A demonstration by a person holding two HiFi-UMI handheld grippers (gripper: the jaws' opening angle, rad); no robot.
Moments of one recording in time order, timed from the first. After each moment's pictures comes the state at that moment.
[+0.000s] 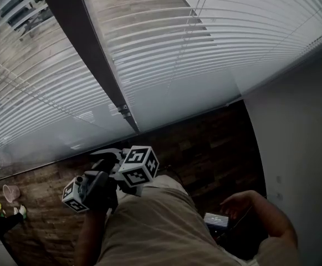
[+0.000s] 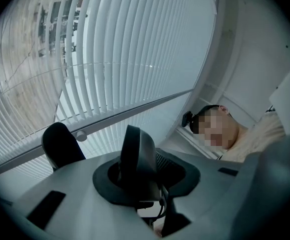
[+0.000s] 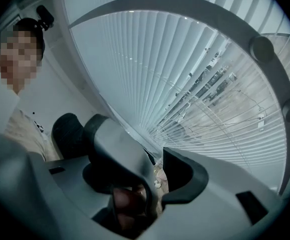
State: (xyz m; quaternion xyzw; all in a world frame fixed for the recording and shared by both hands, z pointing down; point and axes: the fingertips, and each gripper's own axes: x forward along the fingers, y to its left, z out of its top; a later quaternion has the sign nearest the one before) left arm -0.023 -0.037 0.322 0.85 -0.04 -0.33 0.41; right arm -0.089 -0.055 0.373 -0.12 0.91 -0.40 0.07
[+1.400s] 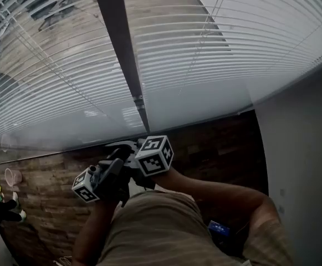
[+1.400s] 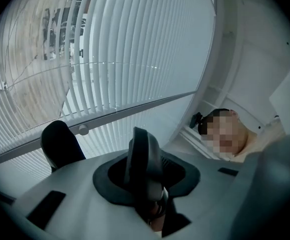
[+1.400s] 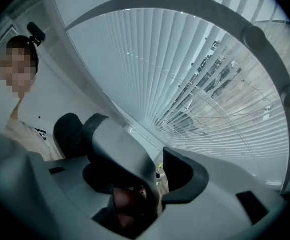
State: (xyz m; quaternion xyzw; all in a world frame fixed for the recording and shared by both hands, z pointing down) left arm -0.011 -0.020 0.321 0.83 -0.07 -0.34 0.43; right arm -0.080 -0.029 0.372 -0.07 0.90 -0.42 0.06
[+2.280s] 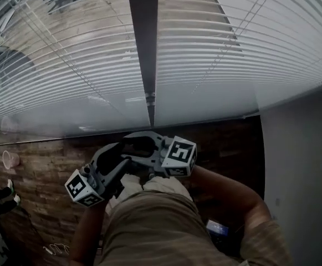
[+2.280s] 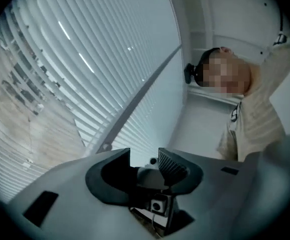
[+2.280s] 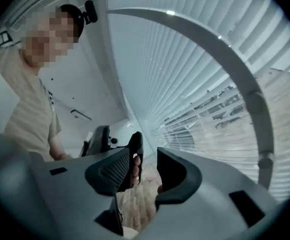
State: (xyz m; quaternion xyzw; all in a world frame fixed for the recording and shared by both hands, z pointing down) left arm -0.014 -0.031 0.352 0.93 -0.21 -0.16 0.26; right arm -0.025 -0.046 0.389 -0.11 0.96 -0.25 0.05
